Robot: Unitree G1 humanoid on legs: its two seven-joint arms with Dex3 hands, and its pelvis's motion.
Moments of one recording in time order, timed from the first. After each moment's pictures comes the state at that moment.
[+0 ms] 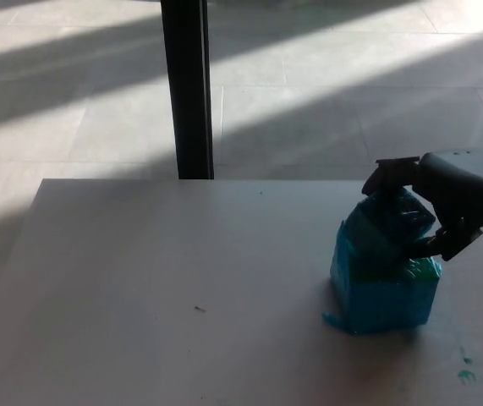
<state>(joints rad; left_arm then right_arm) 0.00 0.83 0.48 1.02 -0.24 0.17 -0.37 -0.82 -0.64 0.40 0.53 -0.60 -0.19 0.29</state>
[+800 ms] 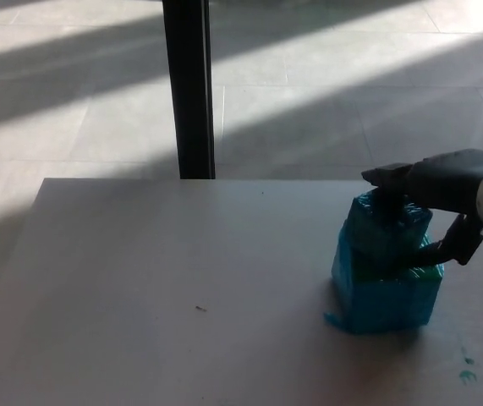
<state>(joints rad) -0.01 0.83 0.47 1.03 -0.24 0.17 -0.37 -0.90 -0.71 0.53 0.40 -0.69 -0.04 0.59</state>
